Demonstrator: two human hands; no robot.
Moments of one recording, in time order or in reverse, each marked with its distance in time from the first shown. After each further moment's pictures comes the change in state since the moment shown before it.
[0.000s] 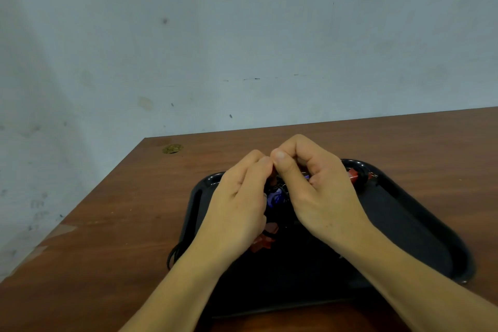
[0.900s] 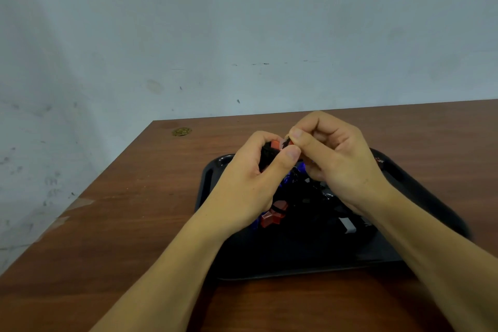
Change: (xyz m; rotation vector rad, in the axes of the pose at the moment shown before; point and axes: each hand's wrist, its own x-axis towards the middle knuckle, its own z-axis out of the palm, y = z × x) left_hand -0.001 -0.004 -0.015 0.060 -0.154 0.047; right_hand 0.010 -0.001 -0.015 0.306 -0.097 0.127
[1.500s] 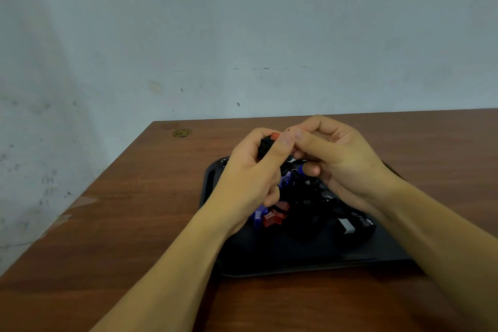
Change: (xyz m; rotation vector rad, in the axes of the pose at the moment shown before) left_hand 0.004 0.001 0.000 -0.251 0.053 0.020; right_hand 0.005 -0.012 0.000 0.234 -0.015 0.270
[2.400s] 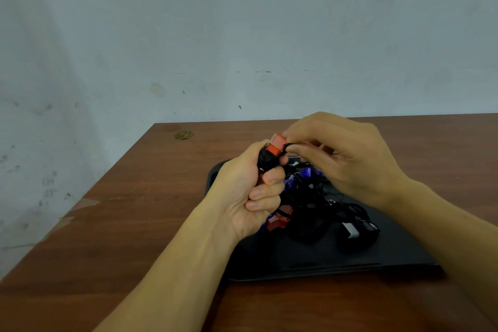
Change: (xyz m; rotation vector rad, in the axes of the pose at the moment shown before) left_hand 0.004 0.012 -0.005 -0.568 0.043 -0.559; right_hand 0.009 -0.008 -0.018 -1.195 -0.078 -0.880
